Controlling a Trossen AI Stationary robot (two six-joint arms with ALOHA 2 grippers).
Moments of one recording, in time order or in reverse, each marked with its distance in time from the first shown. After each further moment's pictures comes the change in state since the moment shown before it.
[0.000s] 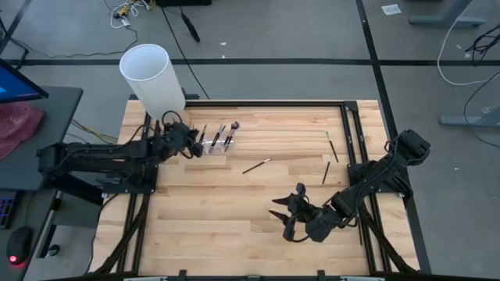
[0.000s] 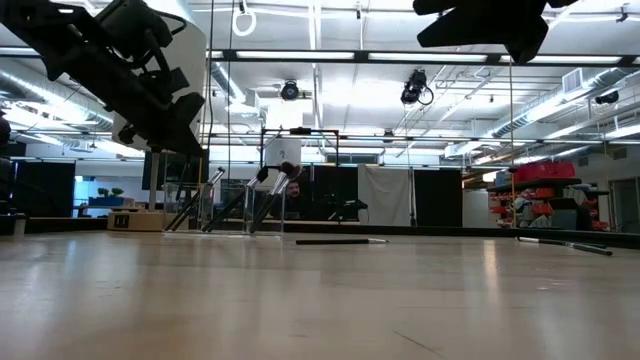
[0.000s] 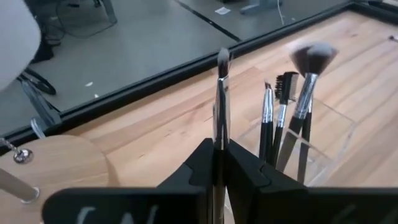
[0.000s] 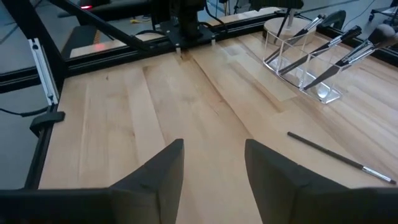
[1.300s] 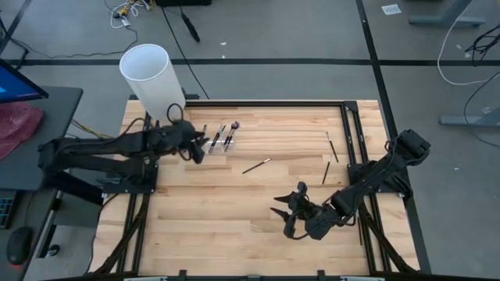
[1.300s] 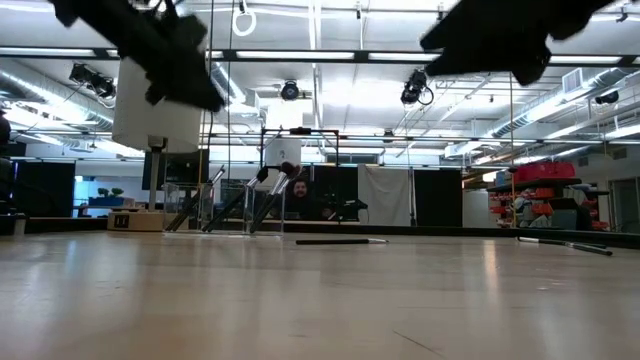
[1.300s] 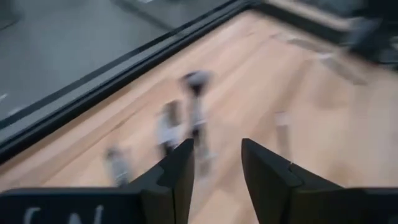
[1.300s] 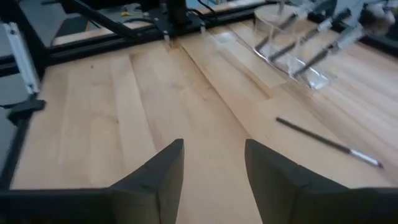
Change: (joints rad) left arm -0.094 0.000 0.279 -0.262 0.228 0.036; right arm -0.011 -0.001 -0.062 0.018 -0.001 0.024
